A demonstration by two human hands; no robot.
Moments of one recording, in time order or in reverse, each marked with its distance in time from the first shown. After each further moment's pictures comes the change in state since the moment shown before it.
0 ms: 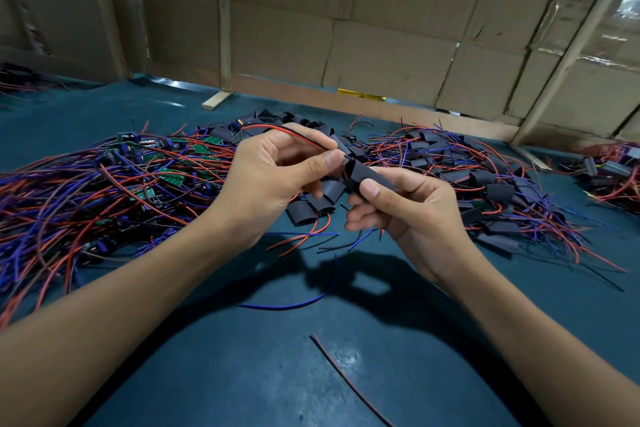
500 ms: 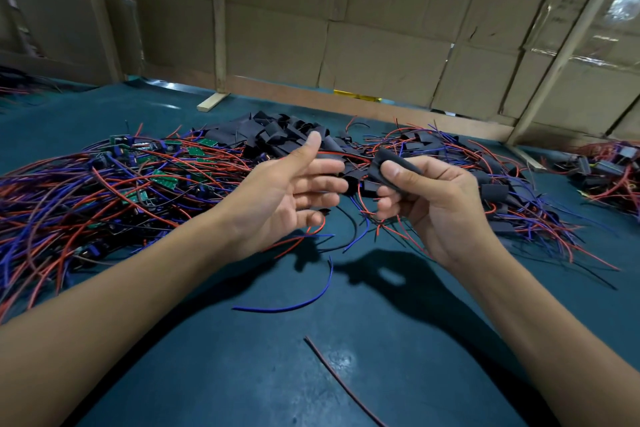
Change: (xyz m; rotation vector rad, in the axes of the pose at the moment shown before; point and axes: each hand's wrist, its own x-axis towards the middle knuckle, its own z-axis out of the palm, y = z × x) left_hand 0.002 0.001 0.004 -0.156 -0.049 -0.607; right_hand 0.007 -0.017 -0.020 -0.071 0.174 -0.020
